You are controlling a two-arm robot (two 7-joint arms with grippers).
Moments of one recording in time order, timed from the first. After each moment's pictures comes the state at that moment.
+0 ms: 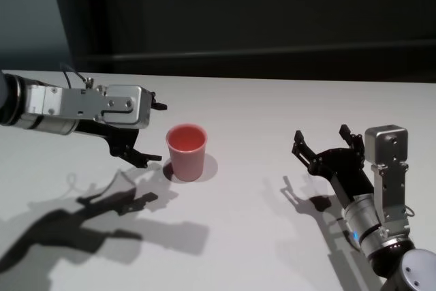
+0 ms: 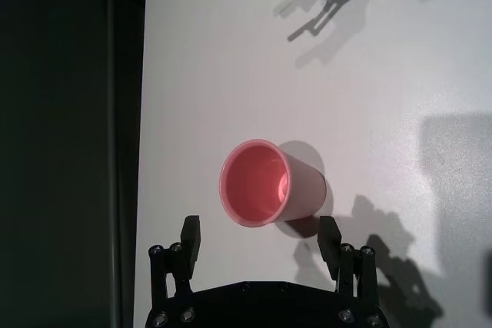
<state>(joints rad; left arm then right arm) -0.64 0.70 0.62 -1.54 0.21 0.02 -1.02 -0.06 0.16 -0.26 -1.64 0.19 -0.04 -0.06</state>
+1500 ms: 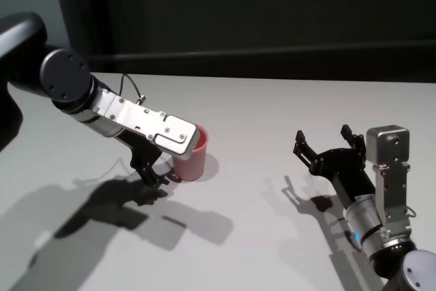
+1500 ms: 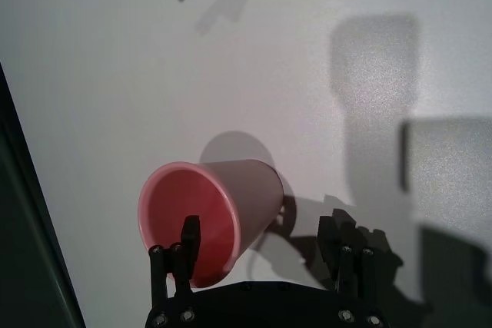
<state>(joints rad) -0.89 0.54 0.91 -1.27 0.37 -0.07 -1.18 -0.06 0.16 -0.26 -1.64 0.19 -0.04 -0.06</state>
